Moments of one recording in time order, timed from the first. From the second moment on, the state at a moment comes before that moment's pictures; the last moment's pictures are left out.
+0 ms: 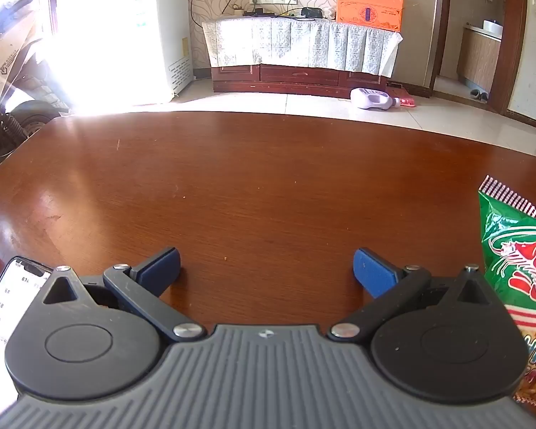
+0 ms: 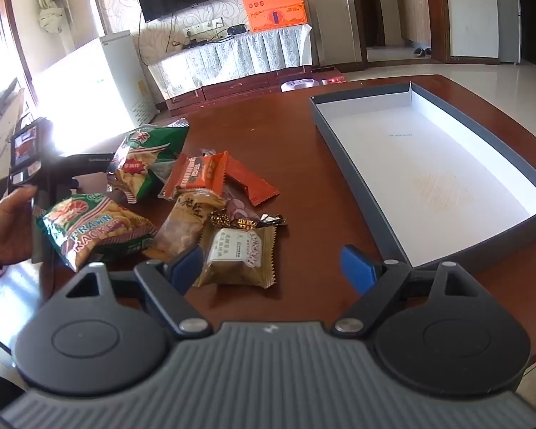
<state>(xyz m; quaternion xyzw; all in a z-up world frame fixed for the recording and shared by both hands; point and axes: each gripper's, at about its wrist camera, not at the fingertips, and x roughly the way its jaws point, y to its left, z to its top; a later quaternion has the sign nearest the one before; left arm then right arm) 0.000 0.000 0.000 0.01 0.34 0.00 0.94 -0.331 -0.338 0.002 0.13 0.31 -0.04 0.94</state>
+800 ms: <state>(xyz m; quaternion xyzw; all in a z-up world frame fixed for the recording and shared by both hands) -0.057 0.038 0.050 0.03 0.26 0.08 0.96 -0.340 -0.350 0.003 0.14 0.29 -0.03 0.95</state>
